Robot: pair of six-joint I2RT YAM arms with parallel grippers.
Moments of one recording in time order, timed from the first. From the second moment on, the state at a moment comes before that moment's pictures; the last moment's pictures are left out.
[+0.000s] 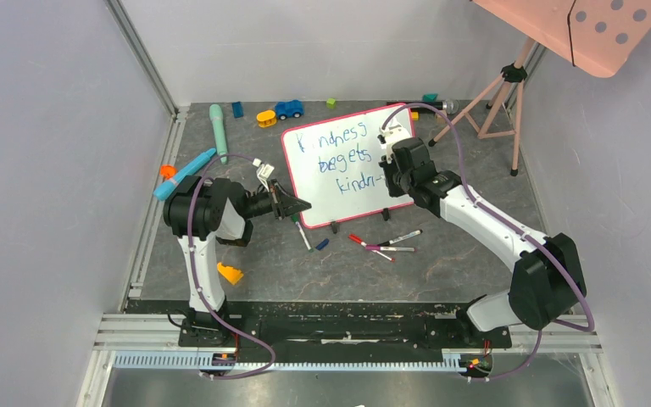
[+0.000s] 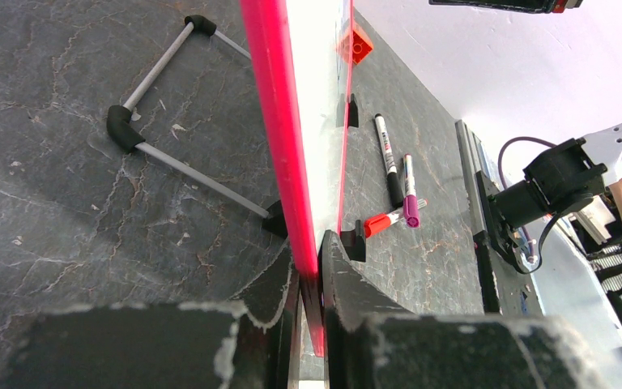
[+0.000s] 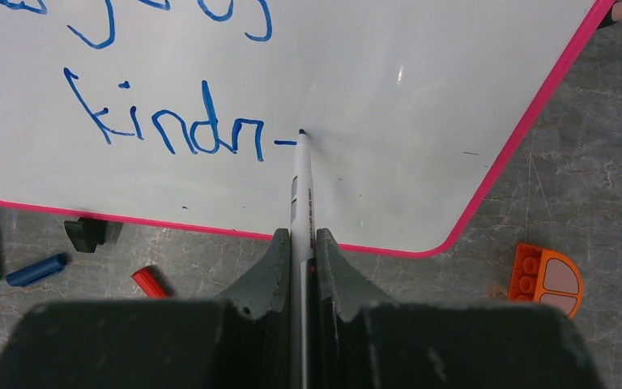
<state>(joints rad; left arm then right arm) -0.12 2.13 0.61 1.53 1.11 -0.67 0.51 1.44 1.08 -0.35 0.17 0.06</state>
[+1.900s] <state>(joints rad) -0.12 2.13 0.61 1.53 1.11 -0.67 0.49 1.36 1.05 -0.33 0.16 0.06</state>
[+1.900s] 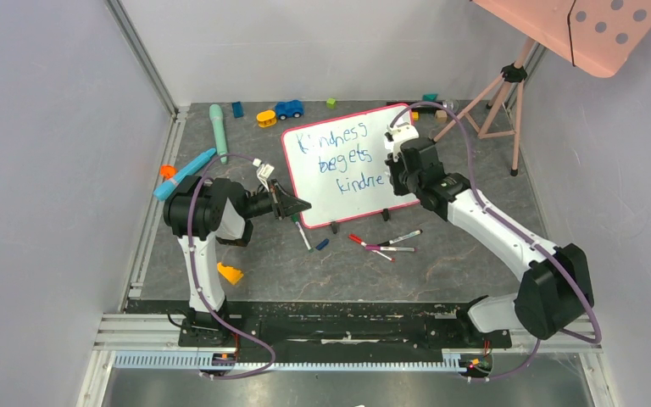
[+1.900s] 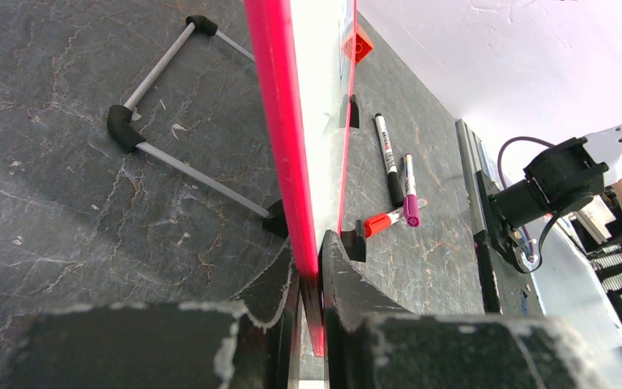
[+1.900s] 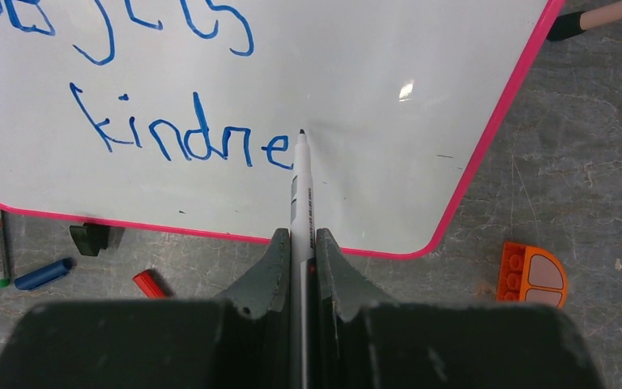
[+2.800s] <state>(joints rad) -0.12 2.13 0.61 1.53 1.11 -0.67 0.49 1.41 1.05 -0.33 0.17 0.06</state>
